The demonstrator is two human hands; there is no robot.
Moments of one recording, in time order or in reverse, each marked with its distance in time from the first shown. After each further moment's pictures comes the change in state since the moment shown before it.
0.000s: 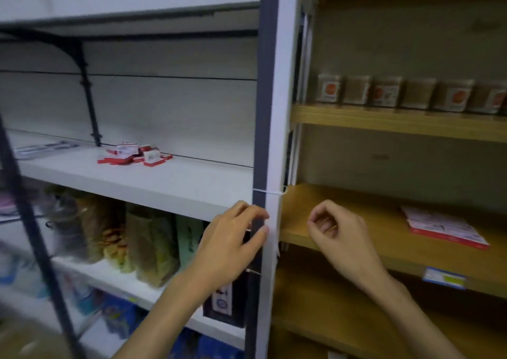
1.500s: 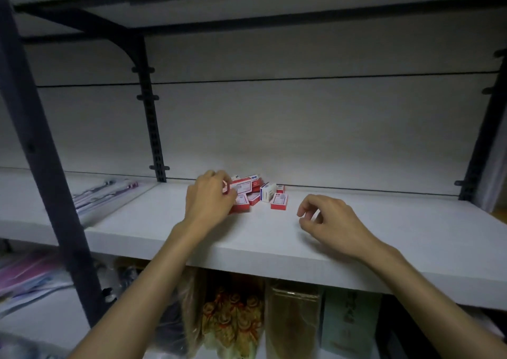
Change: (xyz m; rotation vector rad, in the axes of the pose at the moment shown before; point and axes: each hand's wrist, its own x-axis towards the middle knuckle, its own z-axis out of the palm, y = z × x) left_hand 0.163 -0.554 -0.229 0.269 0.106 -0.197; right_hand 0.281 -0.206 0.432 -0.300 -0.157 0.101
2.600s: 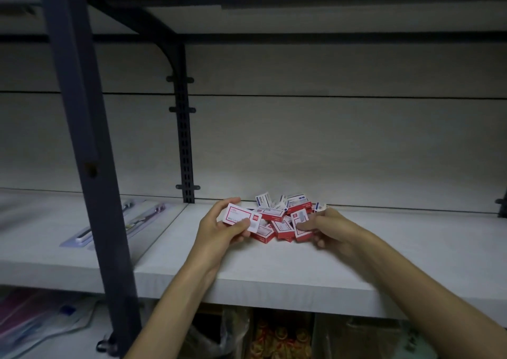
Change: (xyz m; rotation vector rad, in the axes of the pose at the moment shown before) left_hand 0.000 -0.131 -0.036 -1.375 -0.309 -0.381; right_hand 0.121 -0.082 0.101 0.736 -0.066 0.612
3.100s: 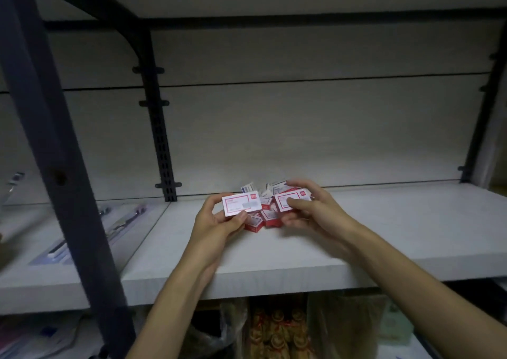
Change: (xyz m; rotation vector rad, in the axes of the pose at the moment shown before) left_hand 0.006 -0.007 0.003 -0.148 -0.134 0.037; right_hand -0.056 -0.012 0.023 0.462 -0.050 -0.261
